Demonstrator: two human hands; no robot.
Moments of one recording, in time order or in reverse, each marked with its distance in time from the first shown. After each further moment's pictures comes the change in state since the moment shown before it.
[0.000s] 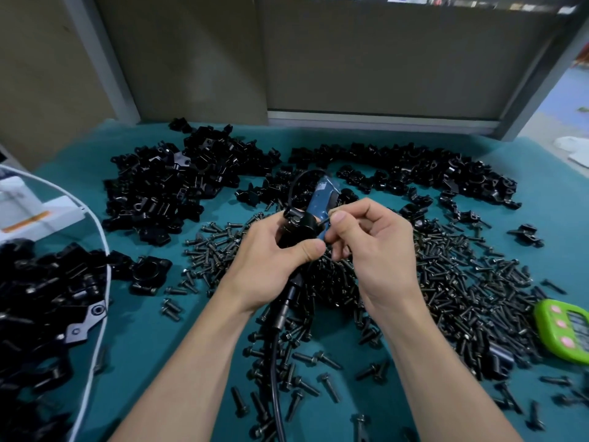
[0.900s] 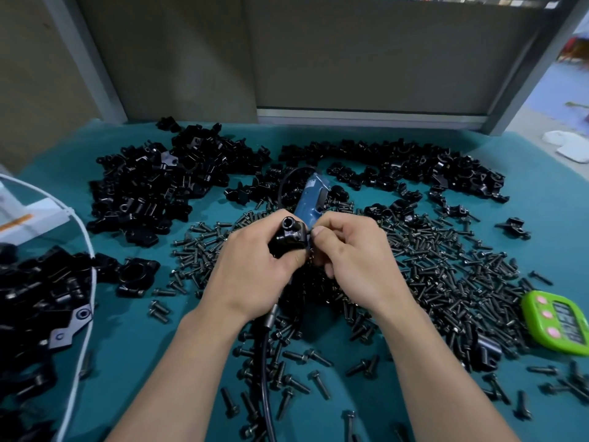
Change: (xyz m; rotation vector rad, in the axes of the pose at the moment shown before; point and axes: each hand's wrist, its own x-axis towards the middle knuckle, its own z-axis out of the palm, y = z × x) left_hand -0.011 0.002 0.000 0.545 0.068 0.105; right_hand 0.000 -0.003 -0.009 -0.526 -0.207 0.061
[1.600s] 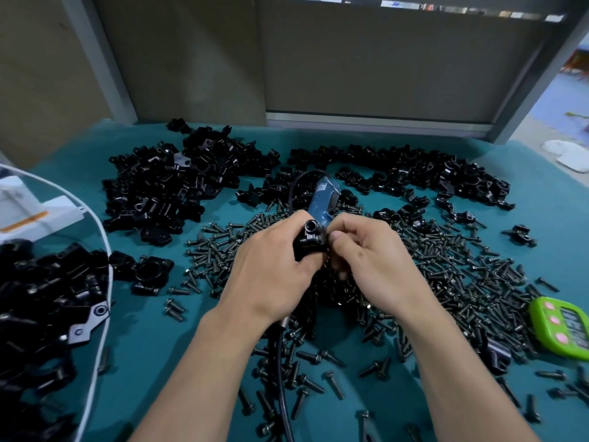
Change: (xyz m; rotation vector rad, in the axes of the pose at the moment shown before) left_hand -0.003 0.005 0.003 0.136 0.023 0.016; right_hand -0.003 -0.007 -0.005 -0.110 -0.038 -0.031
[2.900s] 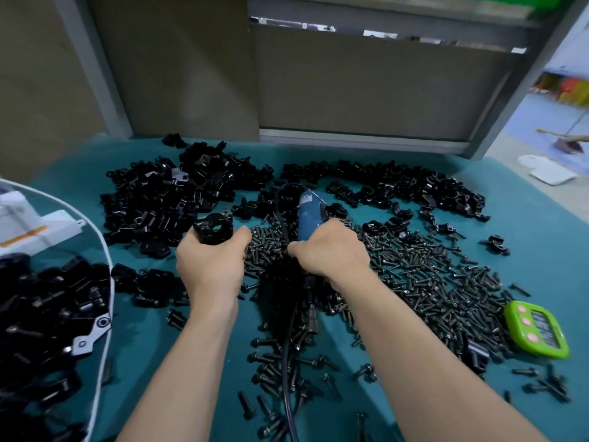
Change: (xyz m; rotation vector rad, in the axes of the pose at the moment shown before) left_hand 0.013 -0.038 -0.011 -0.688 0.671 -0.673; right_hand 0.049 -0.033 0.038 -0.411 0.010 0.634
